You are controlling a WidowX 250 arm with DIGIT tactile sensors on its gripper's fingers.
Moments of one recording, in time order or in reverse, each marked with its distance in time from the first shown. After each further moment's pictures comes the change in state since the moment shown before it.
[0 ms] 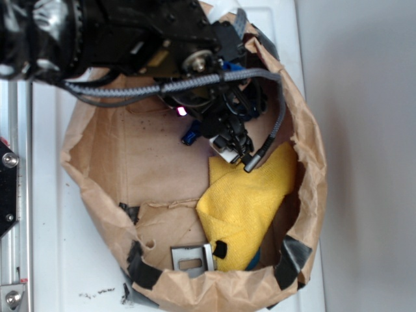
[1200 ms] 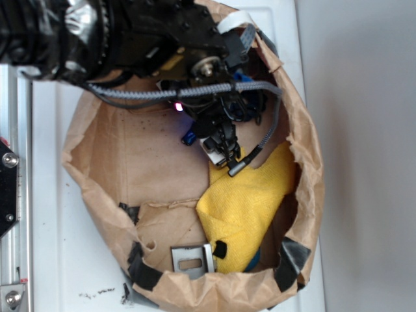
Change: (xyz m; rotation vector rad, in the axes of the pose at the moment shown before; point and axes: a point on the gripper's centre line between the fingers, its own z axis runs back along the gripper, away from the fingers) arm 0.001 0.006 -0.011 0.040 0.043 -0.180
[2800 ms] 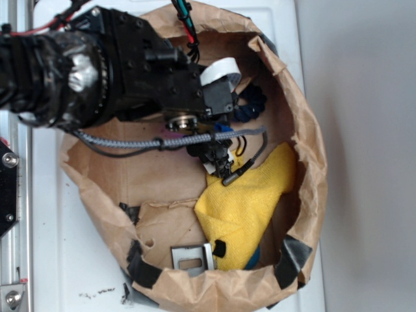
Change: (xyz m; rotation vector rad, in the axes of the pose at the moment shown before) arm -0.009 -0.004 -0.024 0.075 -0.118 -0.060
